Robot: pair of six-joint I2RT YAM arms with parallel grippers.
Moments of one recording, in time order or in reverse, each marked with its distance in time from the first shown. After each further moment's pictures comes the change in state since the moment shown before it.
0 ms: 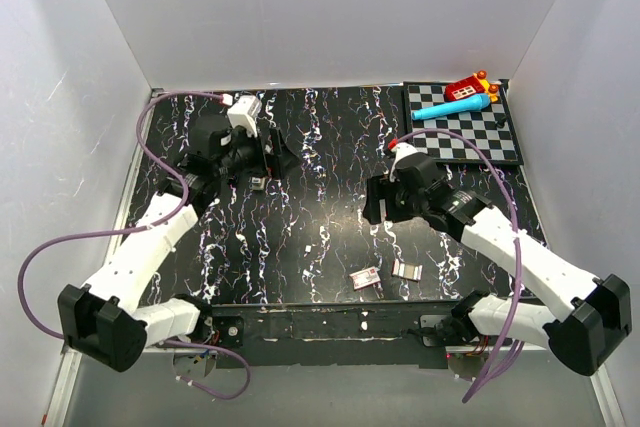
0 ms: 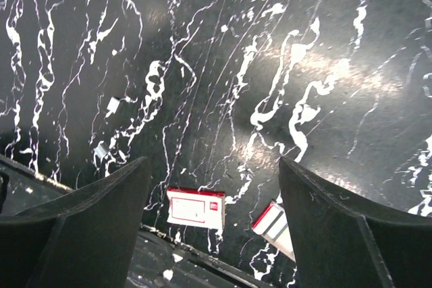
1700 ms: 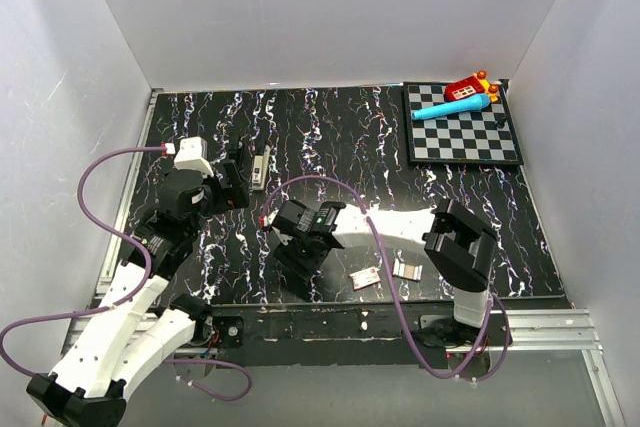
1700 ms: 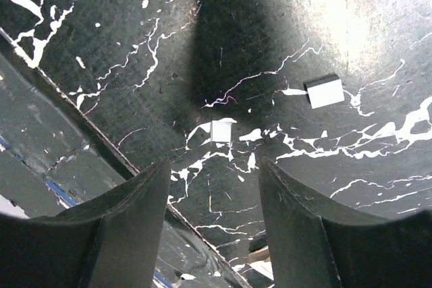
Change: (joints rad) left arm -0.061 -0.455 -0.231 -0.227 -0.602 -0.023; right arm 0.504 0.762 0.388 -0.070 -0.139 -0.224
